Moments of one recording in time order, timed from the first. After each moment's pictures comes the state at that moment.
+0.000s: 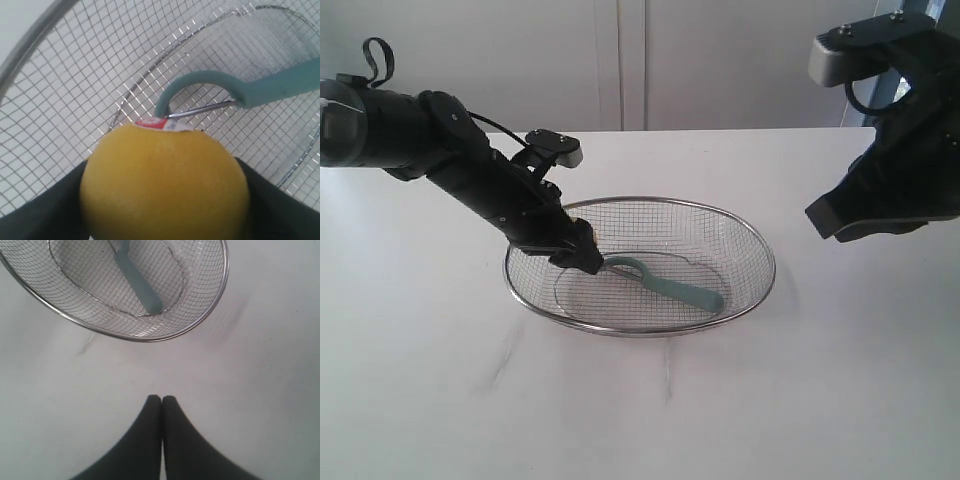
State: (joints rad) left arm -0.44 1.98 -1.36 -0.65 0.65 0.78; right arm 0.31 1.25 -1.12 0.17 1.04 -0.29
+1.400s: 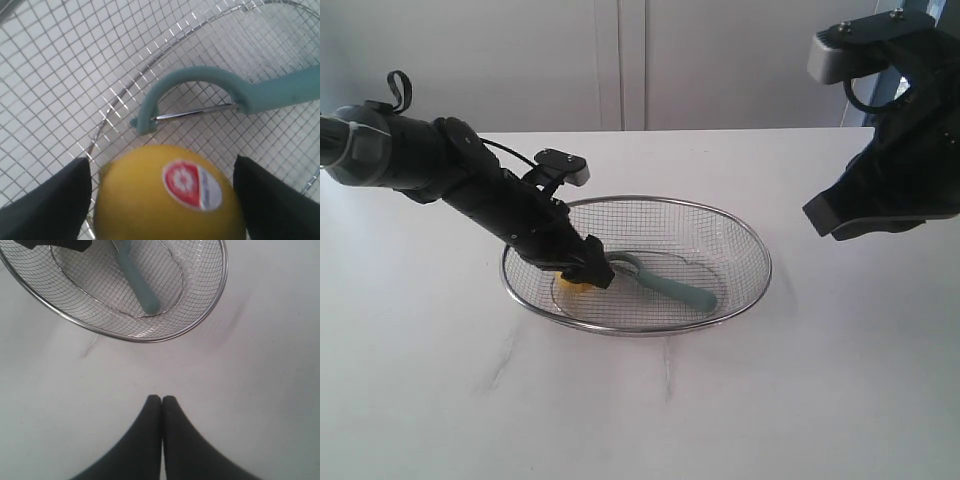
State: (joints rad) left arm -0.44 2.05 -1.37 -0.75 0.60 0.88; right arm 0.31 1.25 -1.12 0.18 1.04 -0.29
